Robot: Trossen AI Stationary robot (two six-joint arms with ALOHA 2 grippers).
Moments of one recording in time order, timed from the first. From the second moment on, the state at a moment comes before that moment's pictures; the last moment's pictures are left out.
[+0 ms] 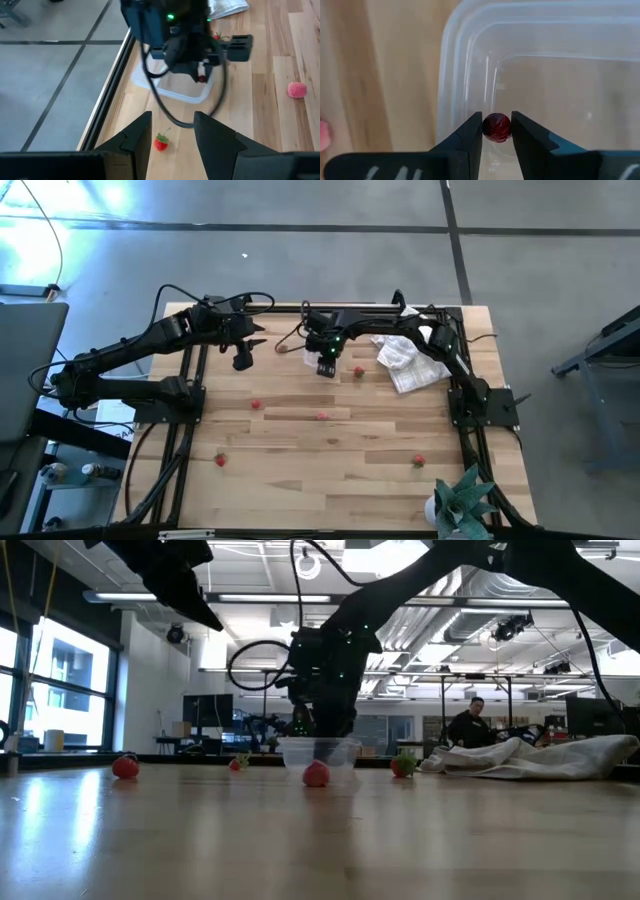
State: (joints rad) left arm 0.63 0.95 0.88 -0.58 0.06 0.37; right arm -0.36 2.27 1.80 -0.84 -0.24 -0.18
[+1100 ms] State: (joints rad) left arm 0.63 0.95 0.88 -0.58 0.06 0.37; right arm -0.24 2.27 1.80 -0.96 -0.25 -0.18
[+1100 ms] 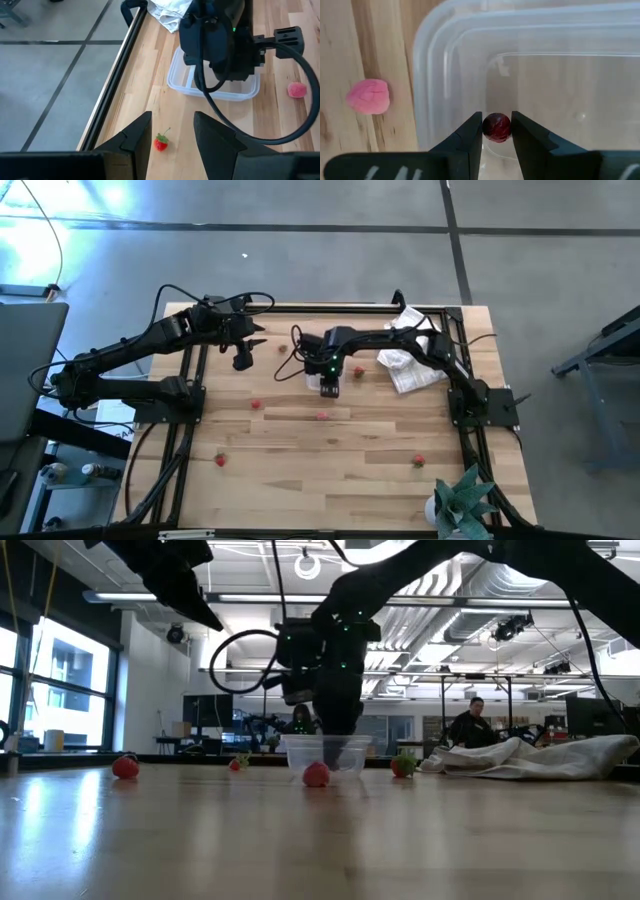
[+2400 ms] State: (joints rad) left arm 0.63 0.95 0.88 -0.58 0.06 0.37; right arm -0.24 2.23 1.80 -0.95 -0.20 -0.18
